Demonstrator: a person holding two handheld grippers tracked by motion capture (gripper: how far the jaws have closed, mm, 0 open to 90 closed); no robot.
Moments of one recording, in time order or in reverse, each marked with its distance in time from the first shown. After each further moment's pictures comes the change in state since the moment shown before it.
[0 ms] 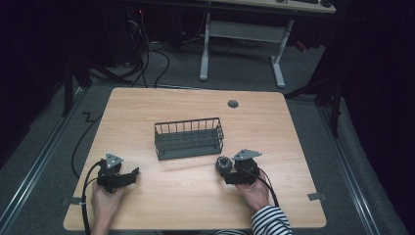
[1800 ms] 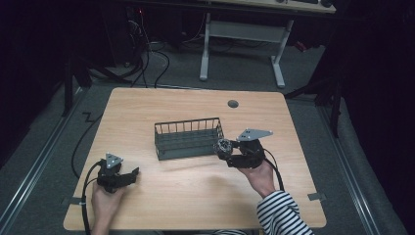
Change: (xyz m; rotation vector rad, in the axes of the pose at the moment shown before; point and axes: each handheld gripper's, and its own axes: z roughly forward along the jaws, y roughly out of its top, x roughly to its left) left arm 0.000 0.000 0.000 0.000 0.000 -0.001; right arm -0.003 0.071 -0.057 -0.129 0.143 -0.030
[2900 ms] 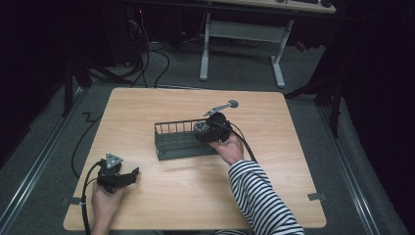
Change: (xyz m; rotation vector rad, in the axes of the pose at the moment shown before) left arm 0.000 0.000 0.000 0.001 0.000 0.001; right arm -0.017 0.063 0.107 0.191 -0.040 0.031
